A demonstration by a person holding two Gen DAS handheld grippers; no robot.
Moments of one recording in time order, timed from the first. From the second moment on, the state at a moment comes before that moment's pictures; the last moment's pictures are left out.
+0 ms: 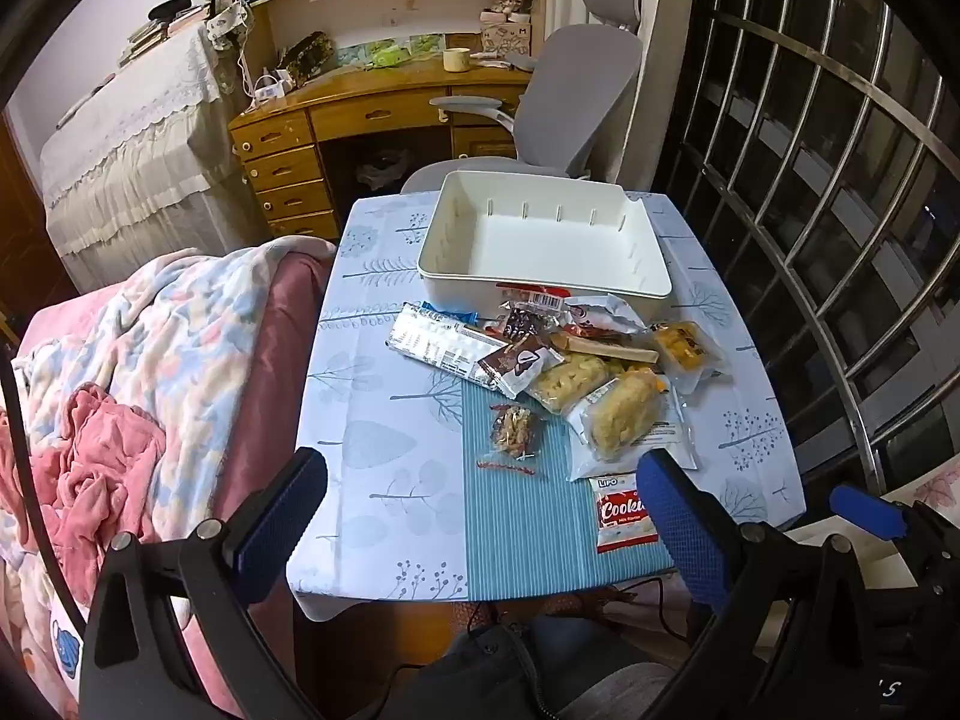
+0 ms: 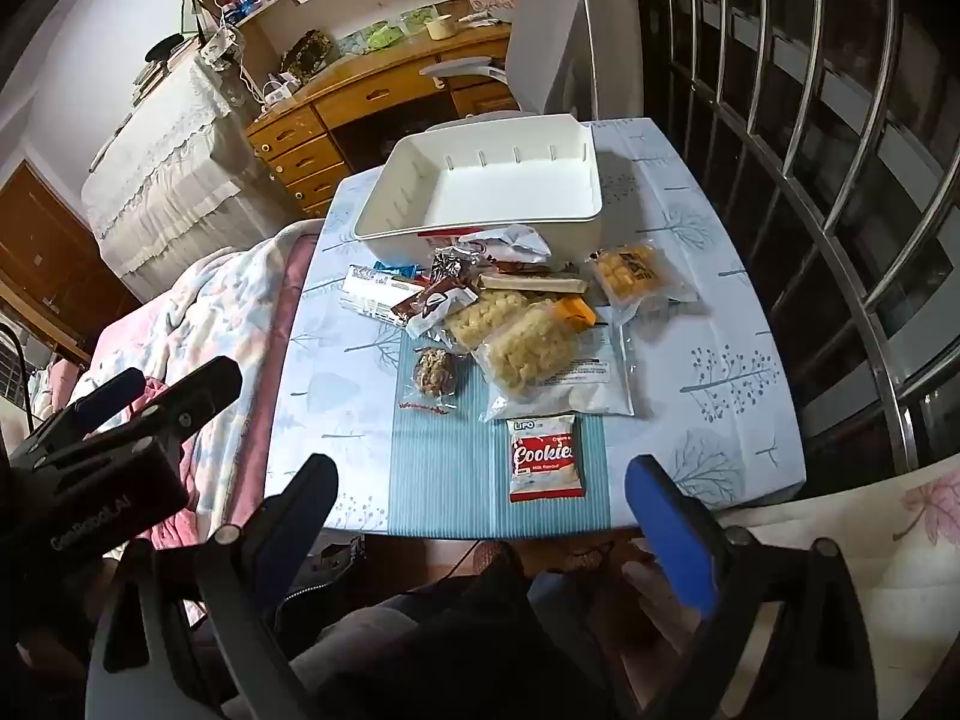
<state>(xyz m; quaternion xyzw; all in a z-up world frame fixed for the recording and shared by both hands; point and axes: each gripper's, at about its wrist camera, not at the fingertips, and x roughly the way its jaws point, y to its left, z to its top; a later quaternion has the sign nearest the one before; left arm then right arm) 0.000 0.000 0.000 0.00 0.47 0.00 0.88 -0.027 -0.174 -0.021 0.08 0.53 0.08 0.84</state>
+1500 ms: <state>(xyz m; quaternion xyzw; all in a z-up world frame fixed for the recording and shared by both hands) -0.002 -0.016 -0.015 -0.02 0.50 0.10 0.86 0.009 -0.223 -0.055 0.09 0.58 0.13 0.80</state>
